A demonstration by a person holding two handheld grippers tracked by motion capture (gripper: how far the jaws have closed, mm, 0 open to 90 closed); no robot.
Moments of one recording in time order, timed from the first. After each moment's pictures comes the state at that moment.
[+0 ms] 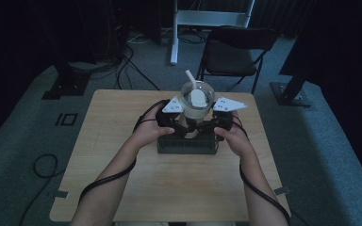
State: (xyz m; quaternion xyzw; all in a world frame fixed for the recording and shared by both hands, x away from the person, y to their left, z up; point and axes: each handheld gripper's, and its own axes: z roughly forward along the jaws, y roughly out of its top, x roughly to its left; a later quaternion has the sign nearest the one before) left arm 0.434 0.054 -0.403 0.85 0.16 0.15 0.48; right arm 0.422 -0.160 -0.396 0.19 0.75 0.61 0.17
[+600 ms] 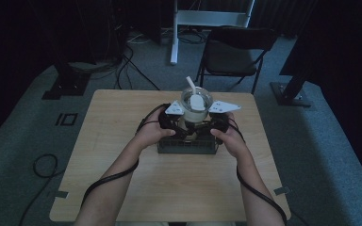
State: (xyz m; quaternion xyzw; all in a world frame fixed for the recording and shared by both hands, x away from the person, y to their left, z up) left arm 0.444 0.053 -0.431 0.86 0.20 0.12 0.45; right arm 0.434 -0.157 -0.426 0.23 0.77 0.57 0.15
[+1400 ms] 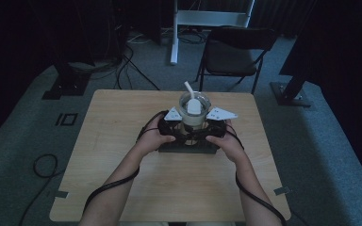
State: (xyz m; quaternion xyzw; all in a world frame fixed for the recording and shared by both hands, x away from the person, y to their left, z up) left arm 0.436 0.054 -0.458 0.85 0.24 0.12 0.46; right arm 0.428 -0.153 -0.451 0.26 0.76 0.57 0.19
